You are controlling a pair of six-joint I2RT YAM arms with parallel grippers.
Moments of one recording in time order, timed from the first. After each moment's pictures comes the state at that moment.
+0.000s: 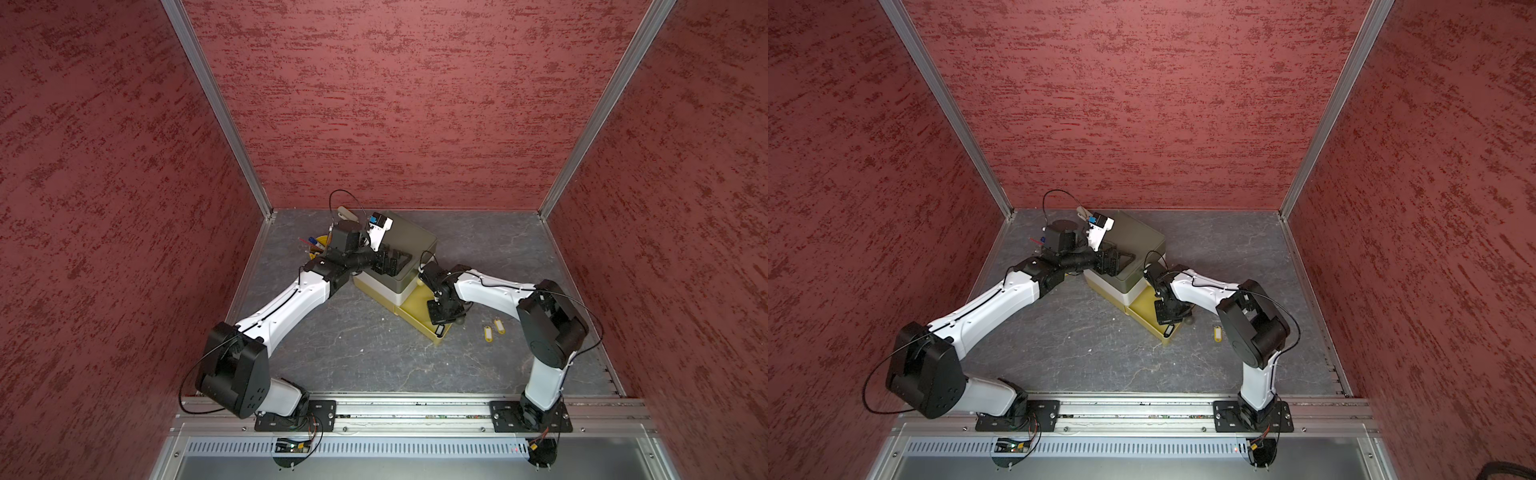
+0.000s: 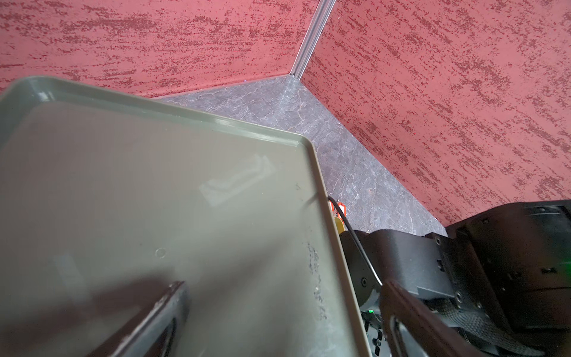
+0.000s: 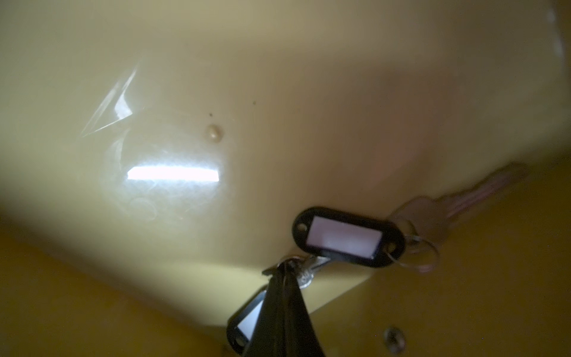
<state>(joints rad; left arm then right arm) -0.44 1.45 1.09 -0.15 0.49 -0.19 0.67 1.84 1.20 -0.89 0.00 0.51</state>
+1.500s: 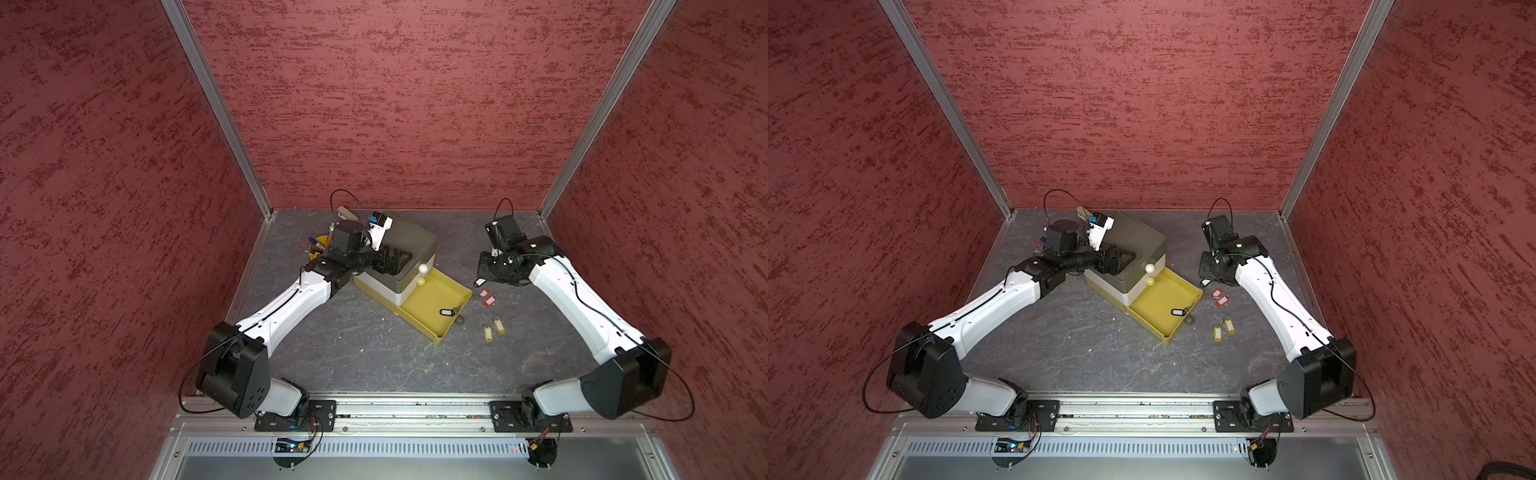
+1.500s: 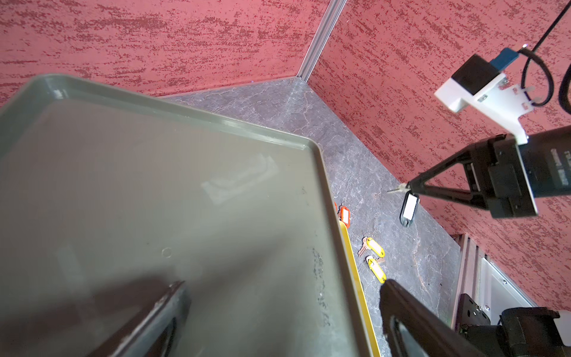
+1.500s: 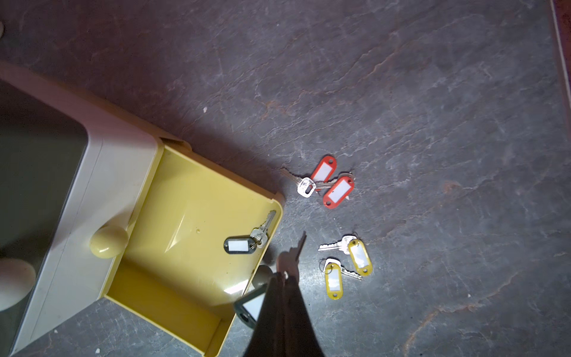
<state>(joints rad) -0.46 1.45 1.10 -0.15 0.45 -0.22 0.30 1.43 1.39 -1.08 0.12 0.55</state>
